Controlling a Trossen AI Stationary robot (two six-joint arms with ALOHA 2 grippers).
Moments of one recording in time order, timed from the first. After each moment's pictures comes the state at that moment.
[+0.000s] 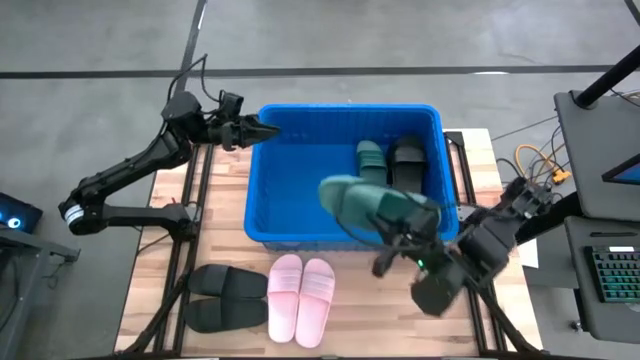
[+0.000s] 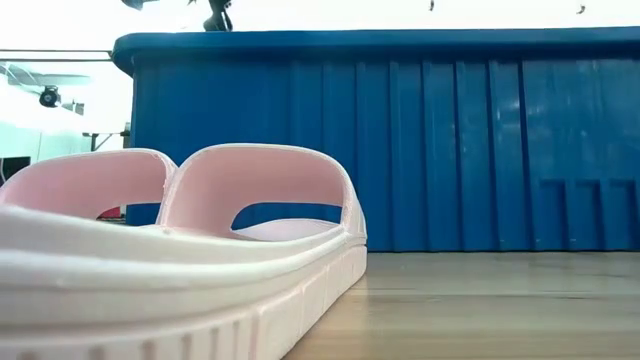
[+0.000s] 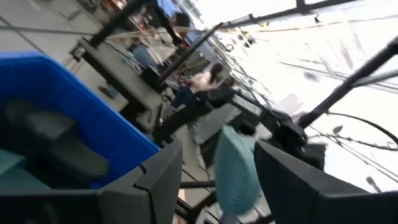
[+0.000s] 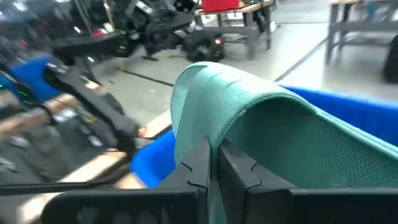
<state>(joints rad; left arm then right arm) 0.63 1.00 1.01 0.20 0.70 -0.91 0.67 1.67 1.95 -1.13 1.28 1.06</state>
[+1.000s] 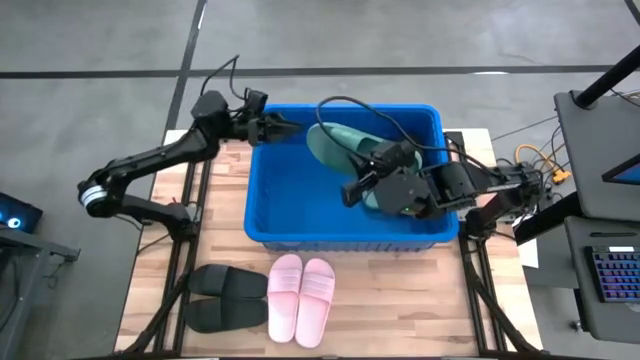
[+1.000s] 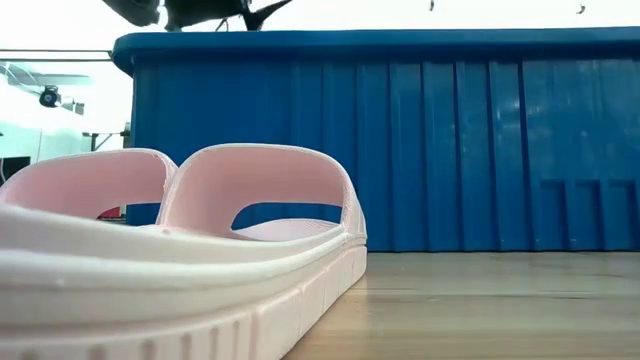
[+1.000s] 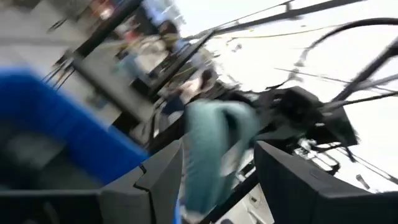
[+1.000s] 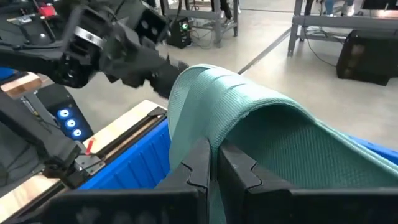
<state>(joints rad) 0.59 1.23 1.02 0.50 0.69 -0.94 0.27 1.66 2.03 -0.98 1.01 0.69</state>
